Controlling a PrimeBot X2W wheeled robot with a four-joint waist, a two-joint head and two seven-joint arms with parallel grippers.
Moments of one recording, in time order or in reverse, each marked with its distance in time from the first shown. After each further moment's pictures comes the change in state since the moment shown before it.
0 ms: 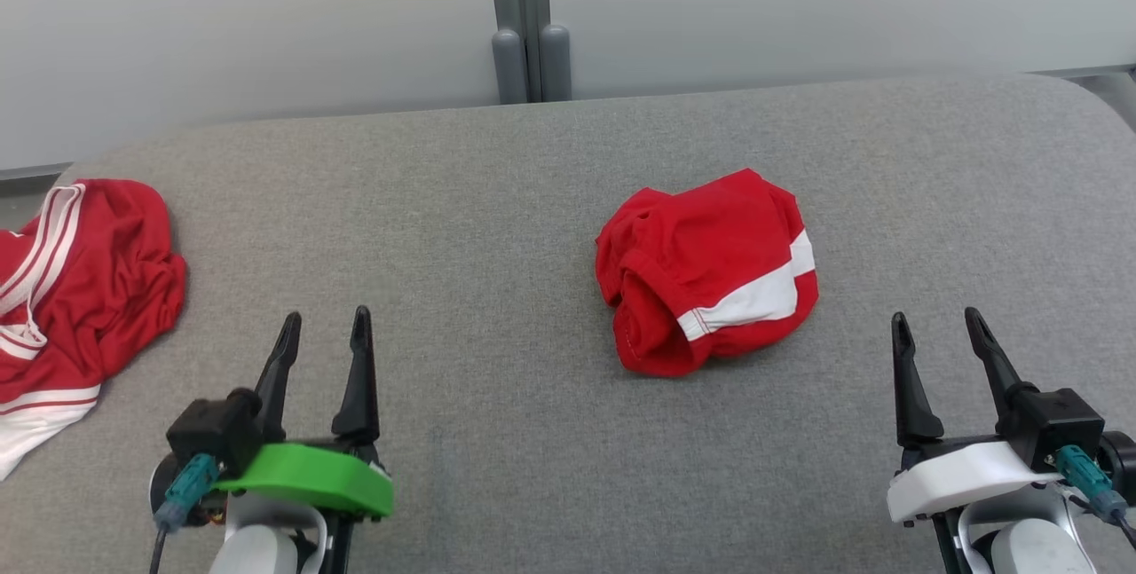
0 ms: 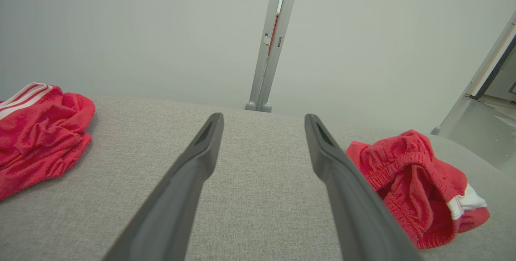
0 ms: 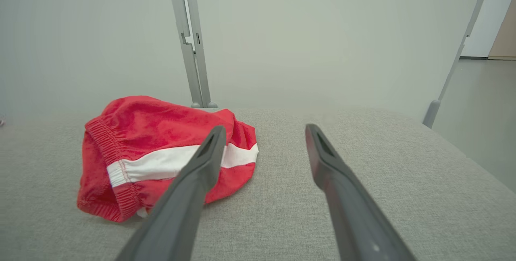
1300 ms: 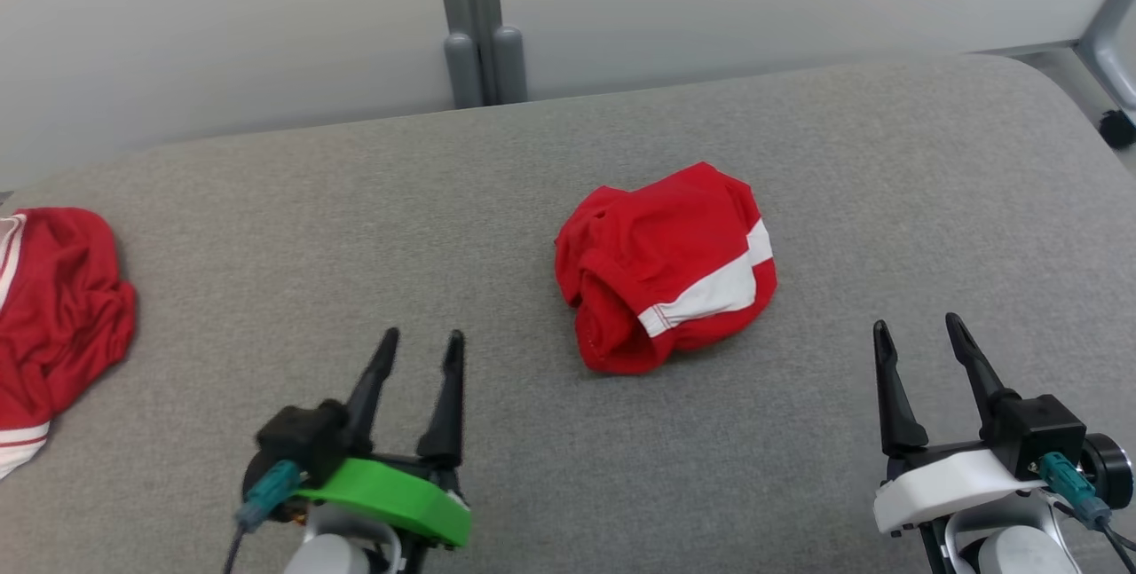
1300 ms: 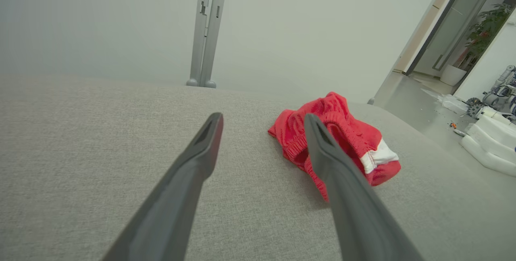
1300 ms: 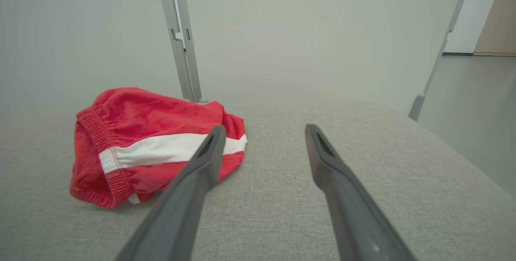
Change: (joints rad) left arm 0.036 -0.014 -0.128 -0.016 -0.048 -0.039 0.000; right arm 0.015 0.000 0.034 -0.013 -0.008 0.000 0.000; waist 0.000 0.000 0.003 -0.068
